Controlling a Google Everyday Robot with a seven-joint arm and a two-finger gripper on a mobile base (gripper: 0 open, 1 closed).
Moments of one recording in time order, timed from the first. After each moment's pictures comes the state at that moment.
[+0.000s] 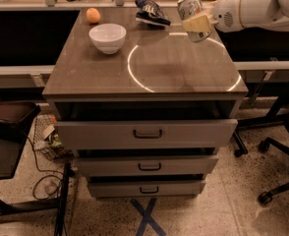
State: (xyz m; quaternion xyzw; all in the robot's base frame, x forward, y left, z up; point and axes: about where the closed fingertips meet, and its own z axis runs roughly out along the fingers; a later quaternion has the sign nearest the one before) arm 0.733 -0.151 0.970 -0.40 0.73 0.20 0.52
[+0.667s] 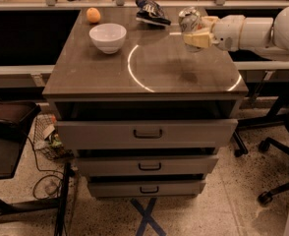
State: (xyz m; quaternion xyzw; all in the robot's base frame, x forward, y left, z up) arm 0.744 -0.159 0.930 -0.44 0.63 0.25 0.59
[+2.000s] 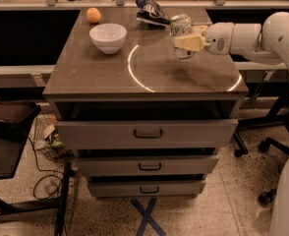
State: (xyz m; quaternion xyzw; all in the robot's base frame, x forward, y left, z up) arm 0.739 -0.131 0.913 -0.39 0.66 0.37 0.53
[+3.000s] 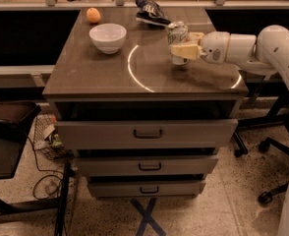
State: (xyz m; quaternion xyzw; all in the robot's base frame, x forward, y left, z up) arm 0.730 -0.122 0.895 -0.41 0.63 0.37 0.56
